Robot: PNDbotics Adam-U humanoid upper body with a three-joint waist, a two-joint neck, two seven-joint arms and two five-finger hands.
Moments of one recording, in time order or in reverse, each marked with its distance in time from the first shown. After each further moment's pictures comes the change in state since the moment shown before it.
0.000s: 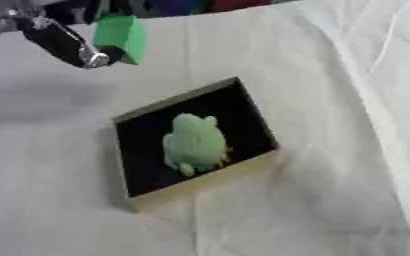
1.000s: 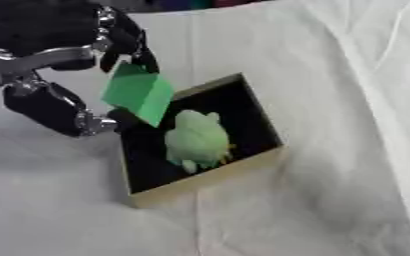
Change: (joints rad) left arm 0.130 0.007 -0.100 -0.246 -0.026 0.055 -0.033; right arm 0.000 0.002 -0.006 0.000 0.005 0.002 -0.005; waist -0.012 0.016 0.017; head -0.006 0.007
